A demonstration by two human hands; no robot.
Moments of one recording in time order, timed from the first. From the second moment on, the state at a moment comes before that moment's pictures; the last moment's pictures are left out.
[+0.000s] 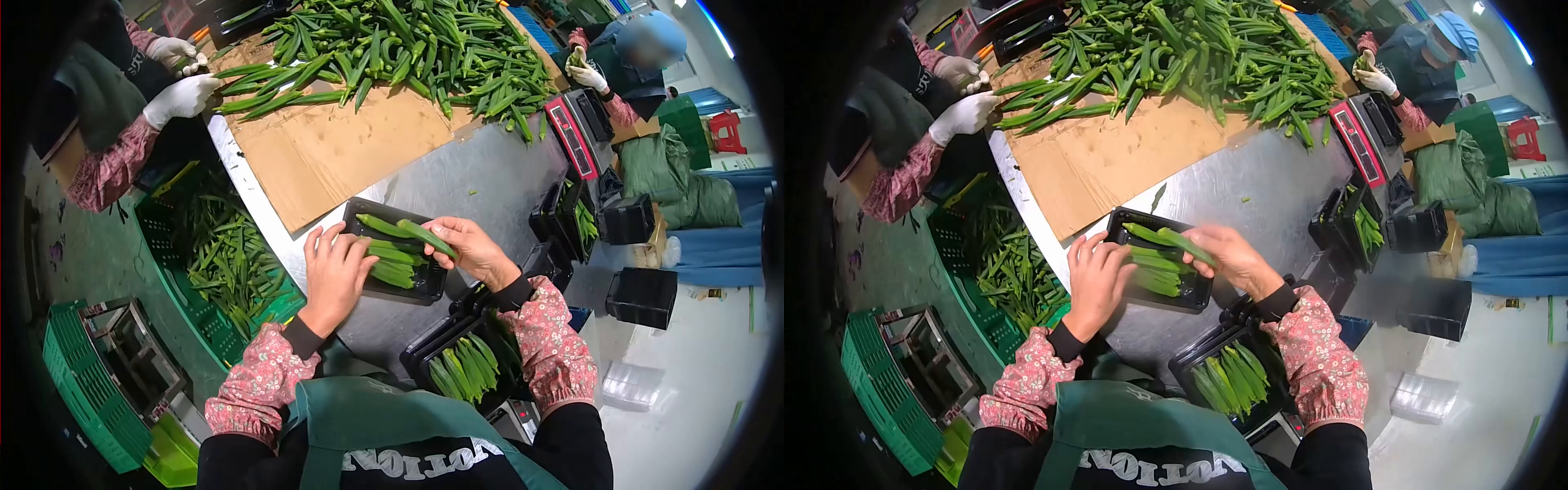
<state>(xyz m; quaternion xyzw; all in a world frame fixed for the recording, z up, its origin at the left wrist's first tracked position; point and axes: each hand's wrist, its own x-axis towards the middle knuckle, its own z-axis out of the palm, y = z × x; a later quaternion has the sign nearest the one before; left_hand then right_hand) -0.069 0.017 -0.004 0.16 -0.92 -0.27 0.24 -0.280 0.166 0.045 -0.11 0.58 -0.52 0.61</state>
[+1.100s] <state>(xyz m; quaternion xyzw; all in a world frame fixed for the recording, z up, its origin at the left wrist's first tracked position) -0.036 0.012 -0.003 0.11 -0.93 -0.27 0.23 -0.259 0.146 0.042 -0.59 0.80 -0.04 0.15</state>
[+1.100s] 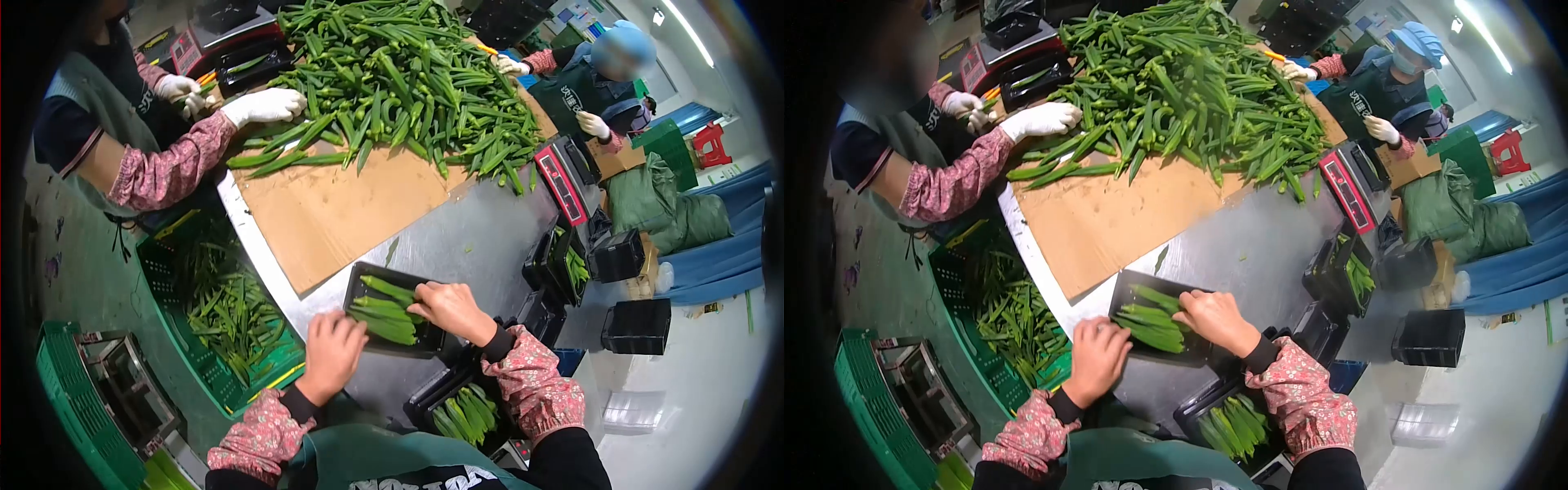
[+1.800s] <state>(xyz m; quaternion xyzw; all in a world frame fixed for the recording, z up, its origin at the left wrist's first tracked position) -0.230 -0.165 0.022 0.09 -0.89 -0.33 0.30 -0.503 -0.078 -0.035 -0.27 0.90 -0.30 -0.16</state>
